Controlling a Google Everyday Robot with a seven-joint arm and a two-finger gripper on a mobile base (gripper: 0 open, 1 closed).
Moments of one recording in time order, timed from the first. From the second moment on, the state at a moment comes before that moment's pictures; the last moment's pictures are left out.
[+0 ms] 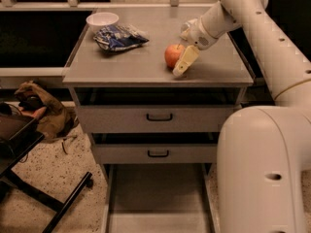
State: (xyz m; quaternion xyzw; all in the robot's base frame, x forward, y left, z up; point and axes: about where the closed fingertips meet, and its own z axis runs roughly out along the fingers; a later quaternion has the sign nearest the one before) arm 0.773 -0.096 0.844 -0.61 0.72 0.13 0.32
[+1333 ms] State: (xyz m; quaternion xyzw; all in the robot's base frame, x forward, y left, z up) arm 0.787 -0.080 0.843 -0.62 0.71 0.12 0.31
